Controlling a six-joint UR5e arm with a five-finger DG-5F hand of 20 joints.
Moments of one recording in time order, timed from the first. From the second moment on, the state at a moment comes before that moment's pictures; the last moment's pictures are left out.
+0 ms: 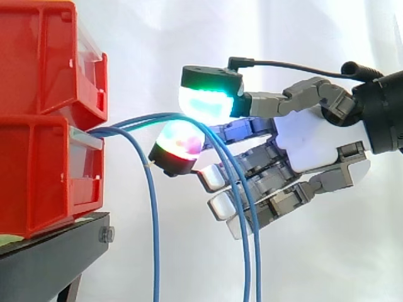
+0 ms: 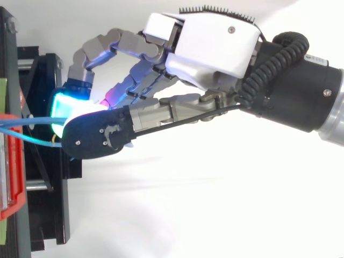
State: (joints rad) arm 0.17 -2.37 -0.83 -3.36 -1.09 0.03
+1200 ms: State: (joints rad) arm 0.17 -2.37 -0.84 -3.36 -1.08 0.04
